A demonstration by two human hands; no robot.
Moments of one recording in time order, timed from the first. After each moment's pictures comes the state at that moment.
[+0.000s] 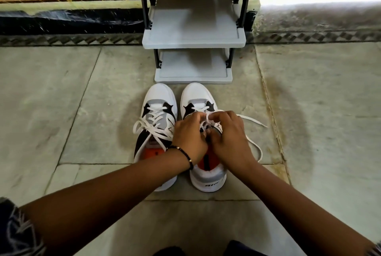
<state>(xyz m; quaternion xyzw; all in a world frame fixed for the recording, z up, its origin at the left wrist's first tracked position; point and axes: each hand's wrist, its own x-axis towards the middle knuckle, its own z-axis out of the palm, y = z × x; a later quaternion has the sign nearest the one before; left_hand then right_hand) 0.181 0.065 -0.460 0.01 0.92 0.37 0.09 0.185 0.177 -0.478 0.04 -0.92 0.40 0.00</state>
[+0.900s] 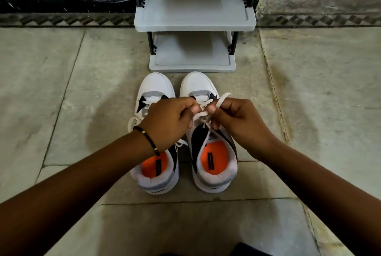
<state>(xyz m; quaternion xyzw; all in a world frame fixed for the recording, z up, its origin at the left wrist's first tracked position) 0.150 0.011 -0.442 0.13 0.91 0.37 0.11 0.155 0.181 -0.453 0.07 -0.79 0.59 -0.11</state>
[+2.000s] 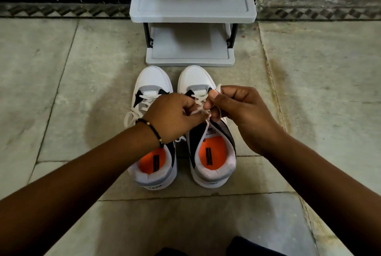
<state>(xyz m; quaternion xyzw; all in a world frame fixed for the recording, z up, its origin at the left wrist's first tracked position) 0.146 0.017 -0.451 0.13 0.93 0.33 0.12 0.157 0.178 -0.433 0.05 -0.71 0.68 -0.14</state>
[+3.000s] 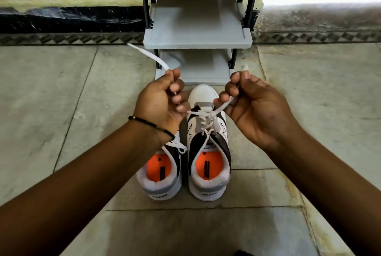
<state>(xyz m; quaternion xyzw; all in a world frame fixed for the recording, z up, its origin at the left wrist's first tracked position) 0.138 0.020 -0.390 -0.17 0.43 0.88 0.11 0.142 0.180 -0.400 -0.03 -0.42 0.90 -0.15</state>
